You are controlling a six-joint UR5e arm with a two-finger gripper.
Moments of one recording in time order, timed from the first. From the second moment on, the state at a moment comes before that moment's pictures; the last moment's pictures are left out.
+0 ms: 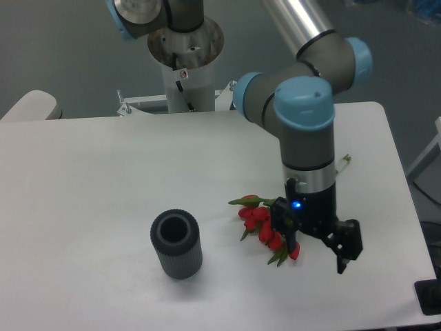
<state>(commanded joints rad) 2.55 -2.06 -1.22 -0.90 1.47 1.18</state>
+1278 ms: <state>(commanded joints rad) 2.74 -2.04 -1.17 -1.08 1.38 1.64</state>
